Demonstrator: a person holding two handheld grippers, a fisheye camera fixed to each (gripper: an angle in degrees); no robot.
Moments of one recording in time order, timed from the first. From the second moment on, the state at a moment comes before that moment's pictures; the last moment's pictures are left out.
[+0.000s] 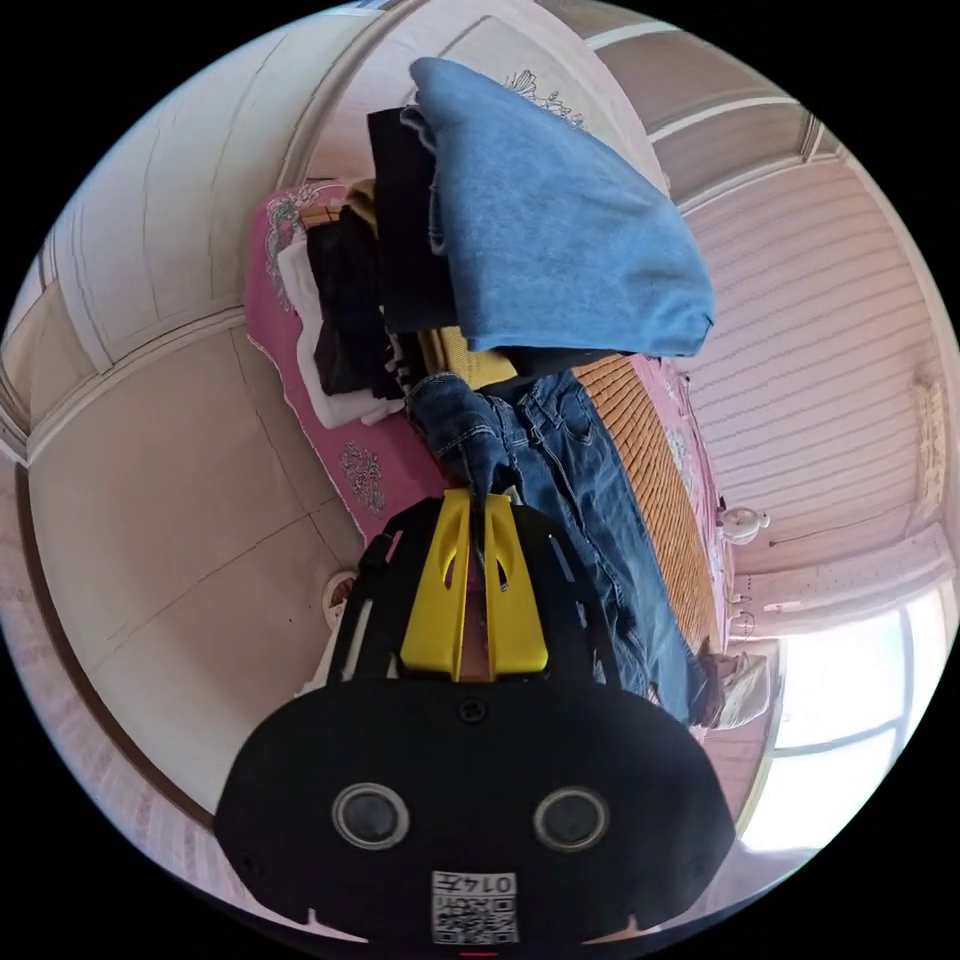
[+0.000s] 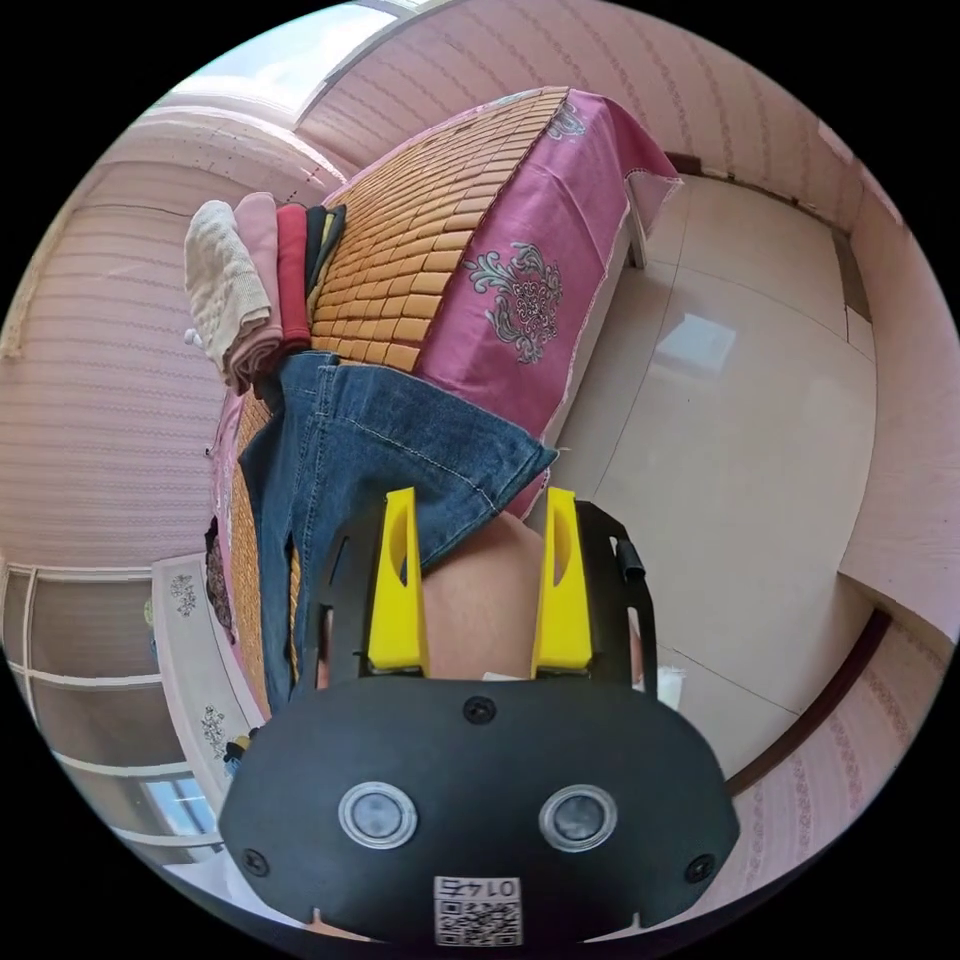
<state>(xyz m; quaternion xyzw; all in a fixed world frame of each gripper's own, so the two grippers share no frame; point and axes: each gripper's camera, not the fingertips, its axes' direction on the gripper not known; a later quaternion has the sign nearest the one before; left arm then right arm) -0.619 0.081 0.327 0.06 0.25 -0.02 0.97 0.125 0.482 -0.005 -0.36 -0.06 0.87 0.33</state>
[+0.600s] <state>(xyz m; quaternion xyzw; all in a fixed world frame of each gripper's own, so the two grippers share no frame) -0.572 0.104 0.282 0.08 0.20 0.10 0.97 0.140 0.484 -0.076 -0.18 -0.08 0.90 0.38</state>
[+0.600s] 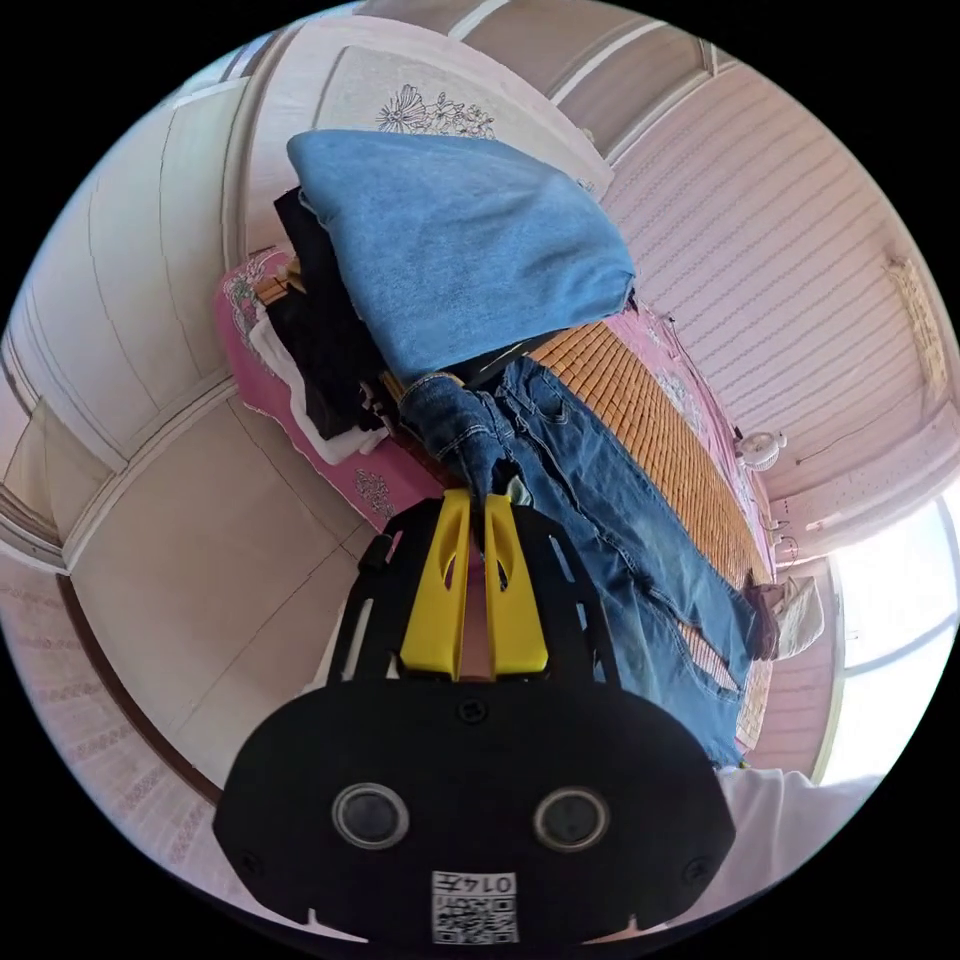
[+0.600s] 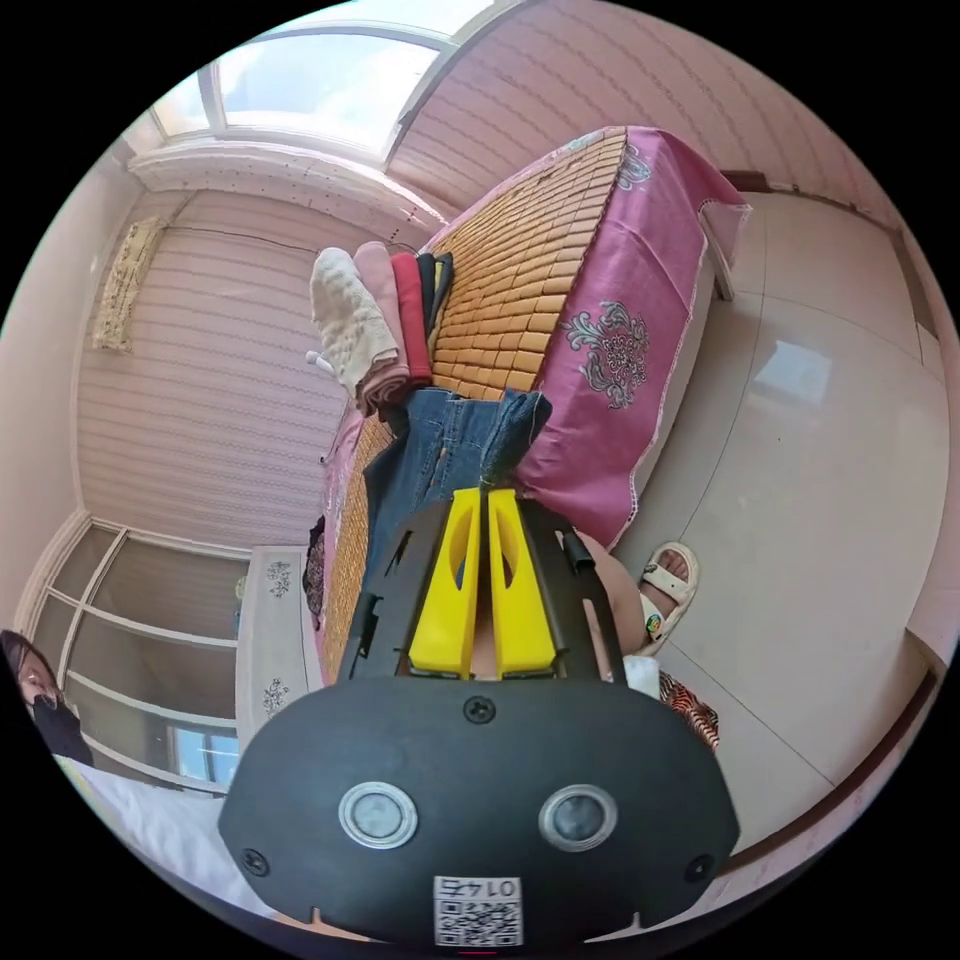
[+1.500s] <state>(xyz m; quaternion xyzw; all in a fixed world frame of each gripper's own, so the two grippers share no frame) -0.401 0.054 0.335 0.13 0.36 0.03 0.93 0.232 0.403 0.159 -0.31 -0.05 0.76 0.57</state>
